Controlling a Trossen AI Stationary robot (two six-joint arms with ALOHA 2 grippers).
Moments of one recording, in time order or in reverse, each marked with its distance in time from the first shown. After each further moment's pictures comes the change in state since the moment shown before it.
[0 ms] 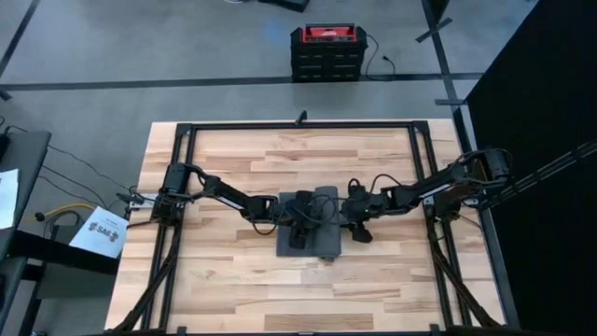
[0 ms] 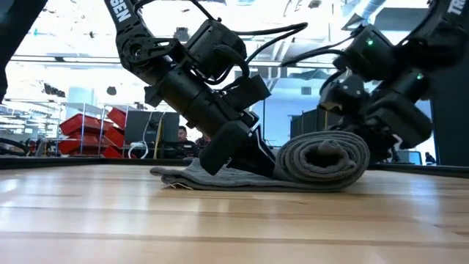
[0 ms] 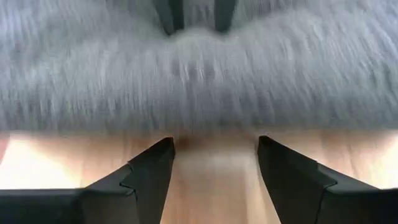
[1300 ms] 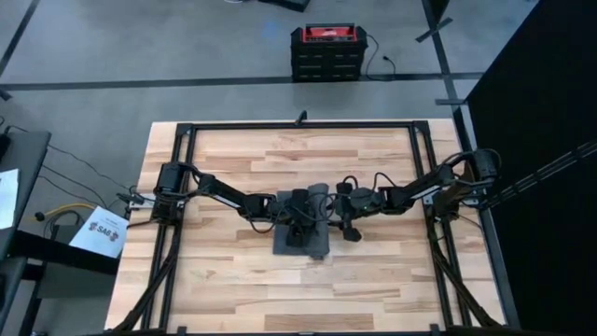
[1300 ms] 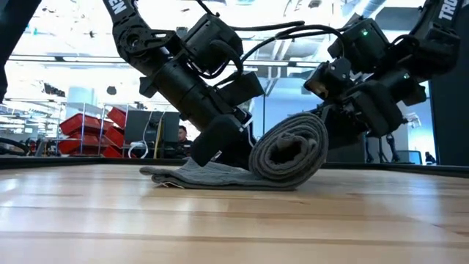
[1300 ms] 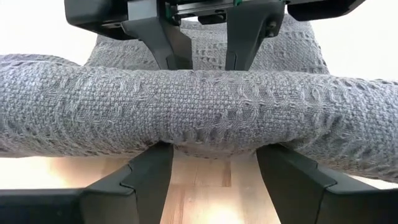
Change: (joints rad) left arm 0.000 -0.074 -0.003 -0.085 -0.014 -0.022; right arm -0.025 0.053 0.014 0.300 -0.009 -0.093
